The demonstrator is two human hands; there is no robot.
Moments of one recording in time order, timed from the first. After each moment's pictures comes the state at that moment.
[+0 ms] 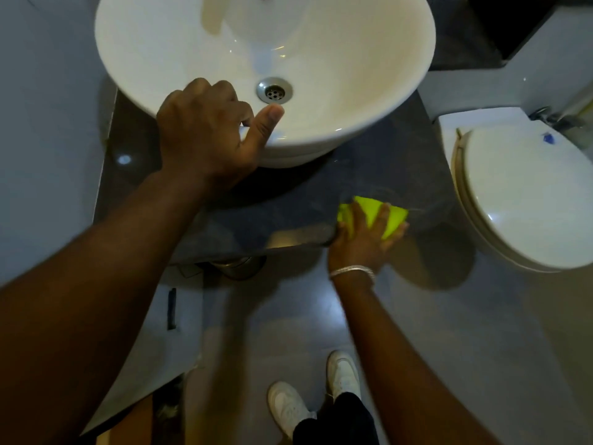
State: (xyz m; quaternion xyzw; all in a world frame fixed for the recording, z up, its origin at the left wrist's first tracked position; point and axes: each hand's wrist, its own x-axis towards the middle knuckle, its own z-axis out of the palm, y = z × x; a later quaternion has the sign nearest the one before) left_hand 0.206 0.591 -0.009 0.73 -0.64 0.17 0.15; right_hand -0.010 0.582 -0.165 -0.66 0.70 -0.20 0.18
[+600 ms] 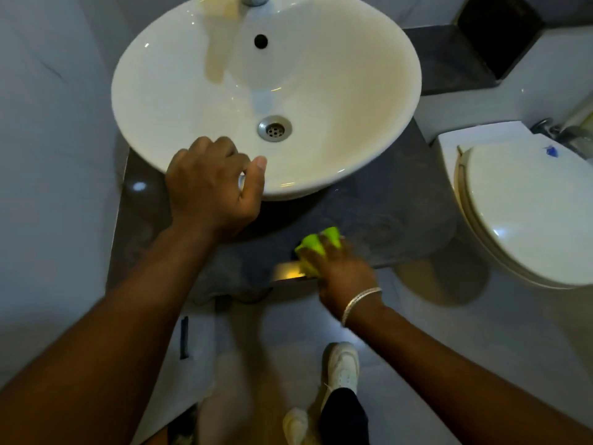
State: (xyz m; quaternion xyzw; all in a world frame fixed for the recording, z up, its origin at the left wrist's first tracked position) left_hand 0.204 0.592 -0.010 0.75 -0.62 0.16 0.16; right_hand -0.012 0.578 -0.142 -0.92 0.33 -0.15 0.14
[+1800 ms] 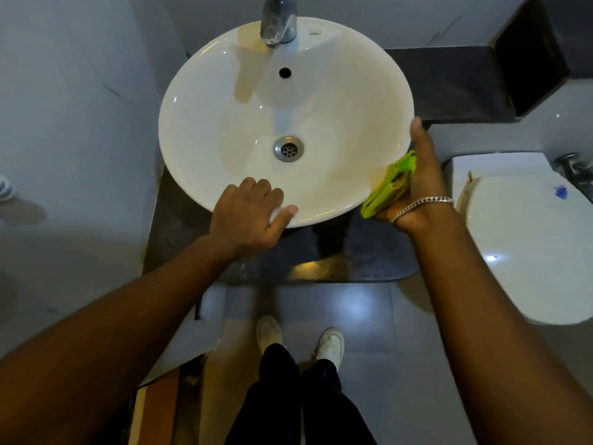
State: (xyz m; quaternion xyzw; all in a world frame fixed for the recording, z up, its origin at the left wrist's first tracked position) left_hand 0.177 0.575 0.017 0.76 -0.65 0.01 0.05; right_hand -0.027 0.410 0.046 -0.27 0.41 -0.29 0.82
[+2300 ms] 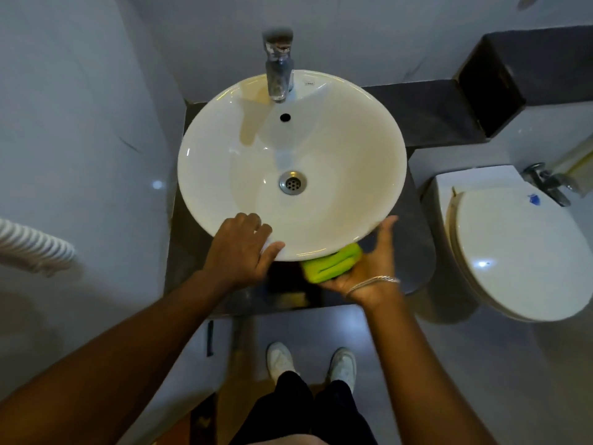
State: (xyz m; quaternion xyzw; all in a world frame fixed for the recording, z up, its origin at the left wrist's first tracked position) left_hand 0.229 0.597 0.024 0.71 -0.70 -0.02 0.05; right_hand 0.012 0.514 0.043 0.01 0.29 -0.19 0.94
